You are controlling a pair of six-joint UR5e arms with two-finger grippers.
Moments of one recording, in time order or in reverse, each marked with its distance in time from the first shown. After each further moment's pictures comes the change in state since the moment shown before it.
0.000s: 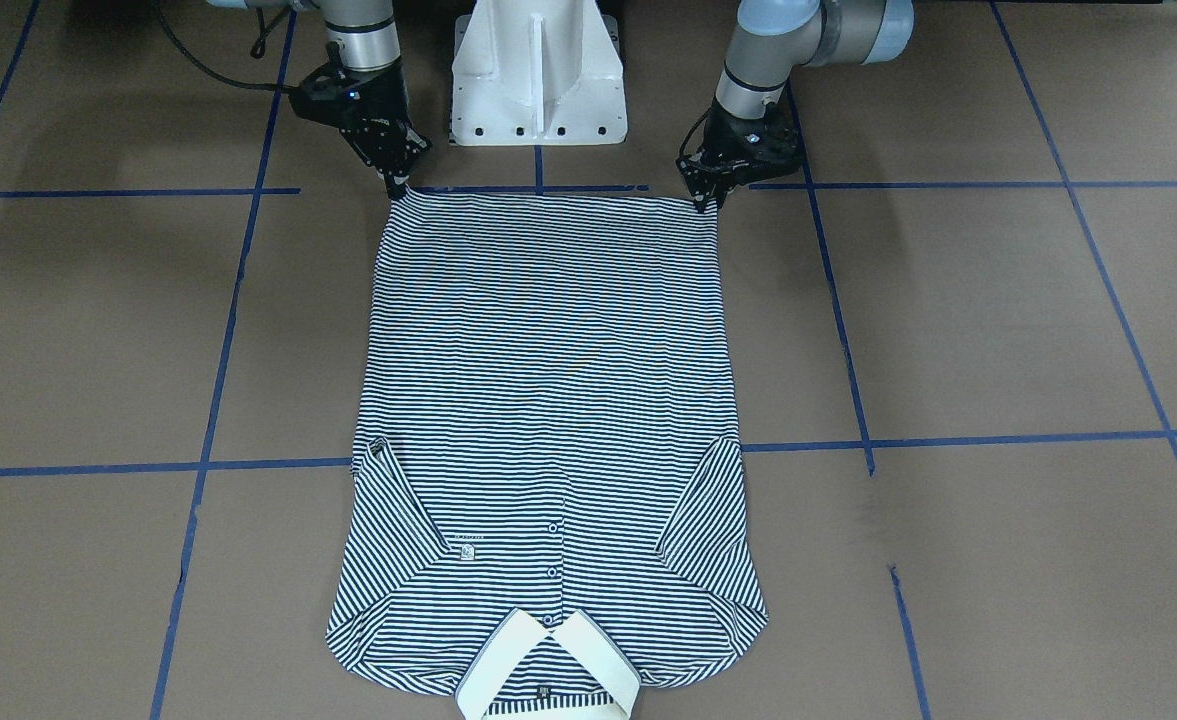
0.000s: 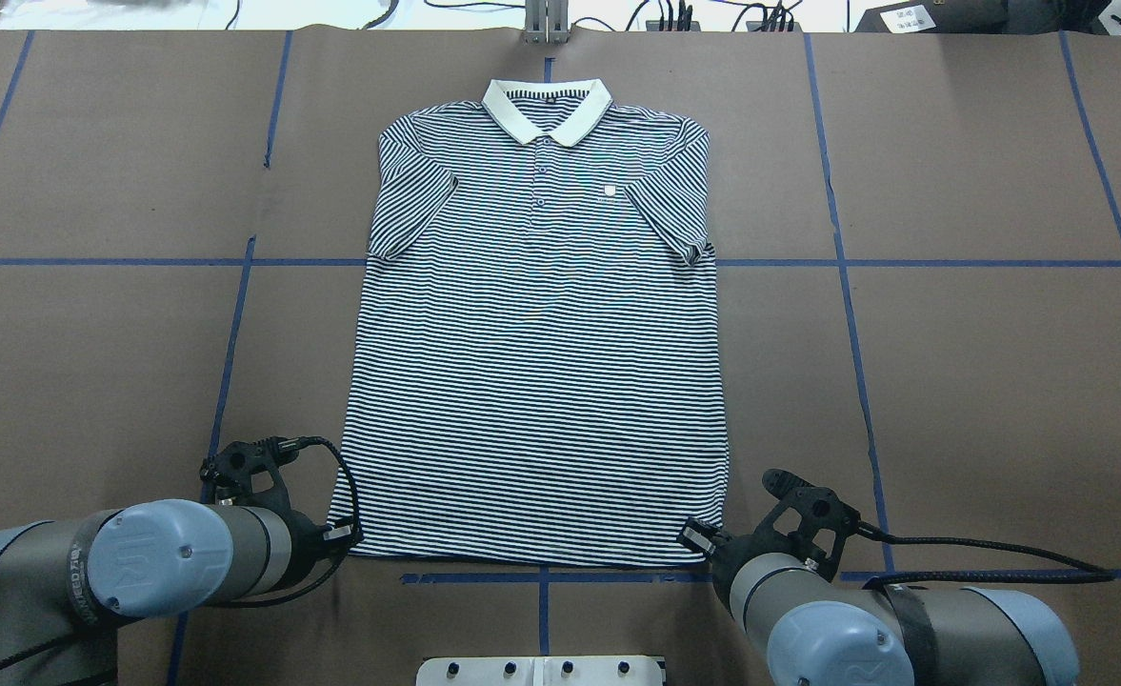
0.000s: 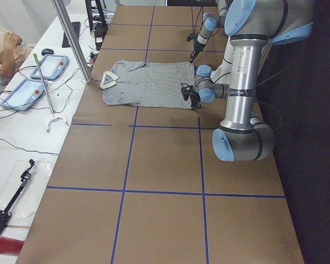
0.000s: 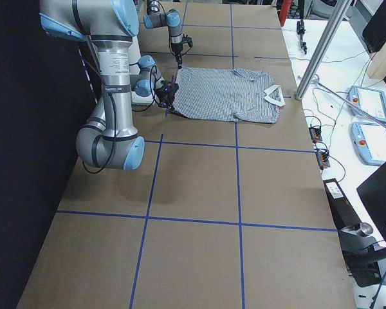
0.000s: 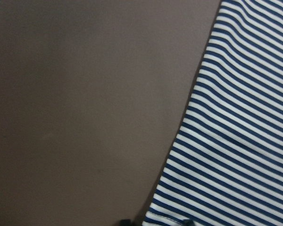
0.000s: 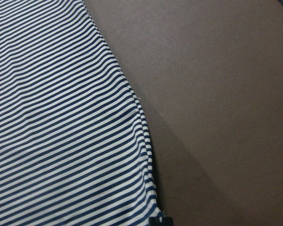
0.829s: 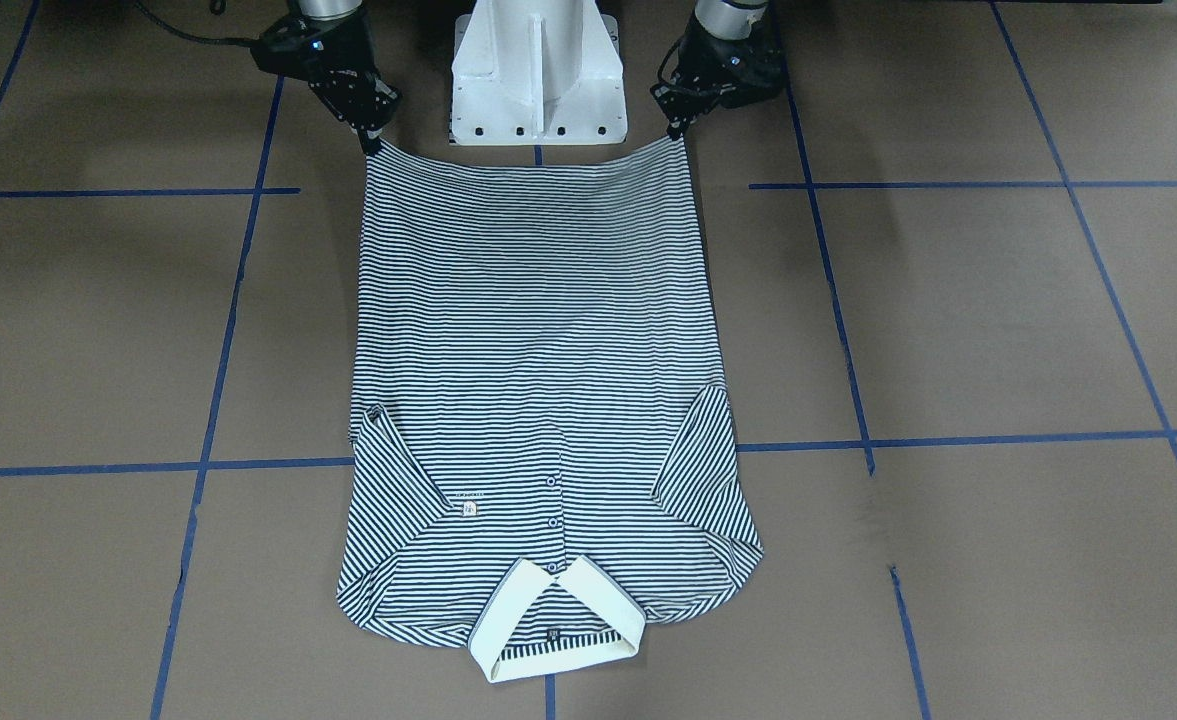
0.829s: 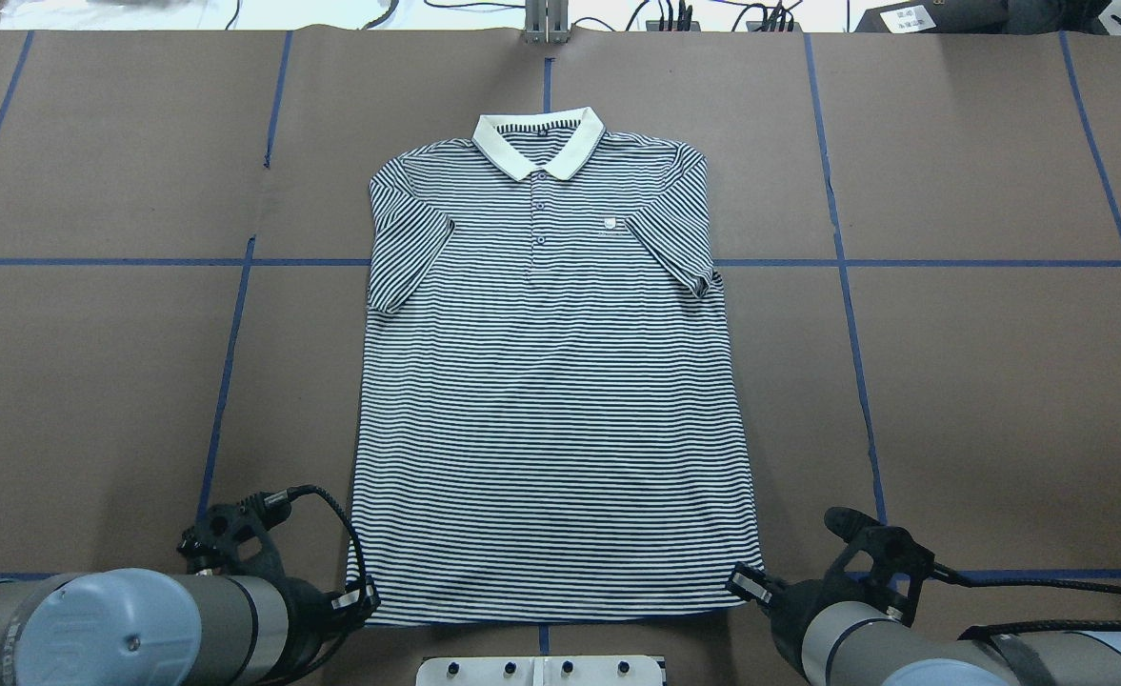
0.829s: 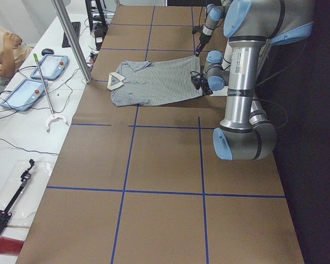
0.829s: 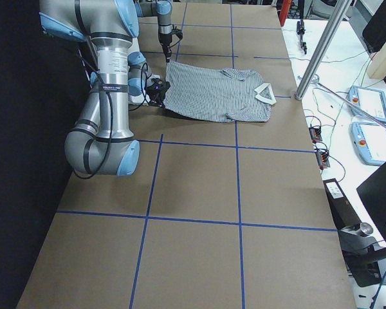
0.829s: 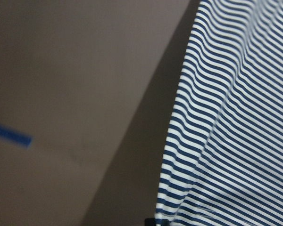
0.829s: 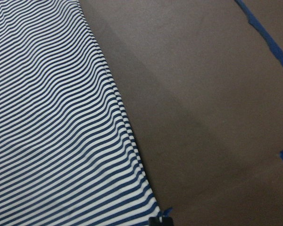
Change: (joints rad) left arm 0.126 -0.007 -0.234 0.154 -0.003 -0.249; right arm -0.088 -0.161 0.194 0.003 -0.006 0.042
